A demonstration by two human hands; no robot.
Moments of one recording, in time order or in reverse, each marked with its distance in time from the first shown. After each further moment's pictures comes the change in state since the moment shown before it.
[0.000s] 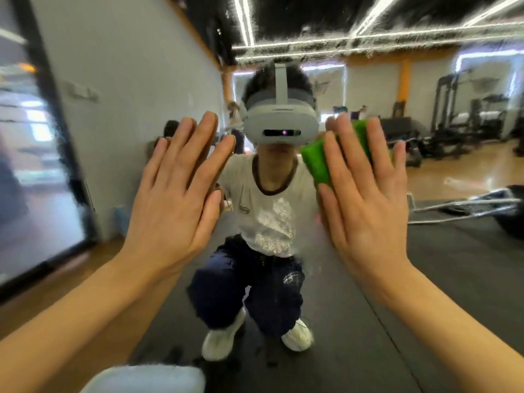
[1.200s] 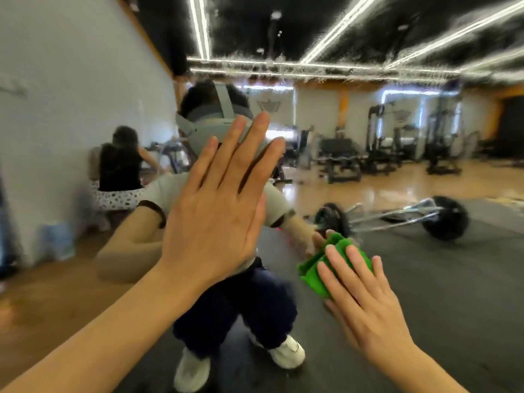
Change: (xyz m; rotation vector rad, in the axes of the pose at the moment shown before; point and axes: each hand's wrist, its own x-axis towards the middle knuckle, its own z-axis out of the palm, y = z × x) left_hand -0.006 -0.009 0.012 0.045 0.077 0.079; right_hand -0.111 -0.043 -0.001 -0.190 -0.234 -0.255
